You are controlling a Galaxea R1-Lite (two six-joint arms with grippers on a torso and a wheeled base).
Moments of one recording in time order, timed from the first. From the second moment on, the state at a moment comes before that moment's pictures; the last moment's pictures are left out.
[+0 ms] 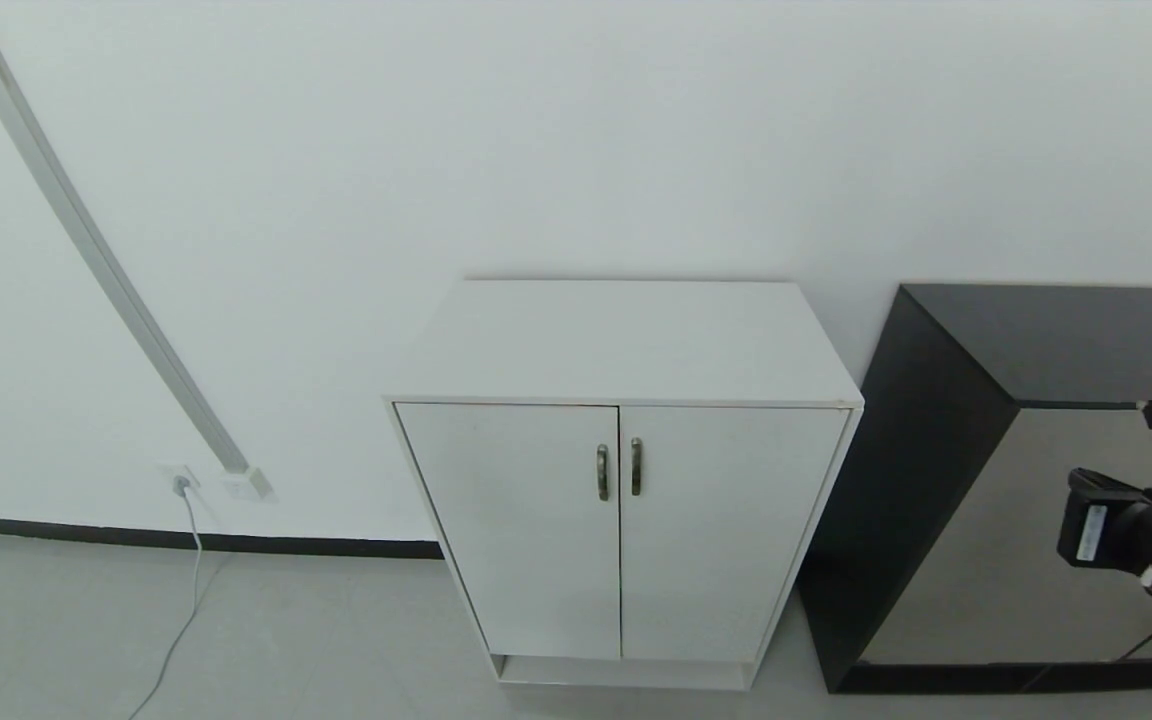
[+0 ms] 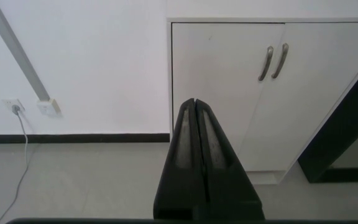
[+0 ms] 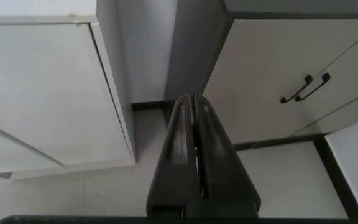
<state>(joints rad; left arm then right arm) 0.00 0.00 0.00 0.00 -0.02 0.00 0.27 1.36 -0.30 -0.85 -0.47 0.00</state>
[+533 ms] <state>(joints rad) 0.00 0.00 0.00 0.00 -0.02 0.00 0.26 0.97 -0.11 -0.56 -0.28 -0.02</state>
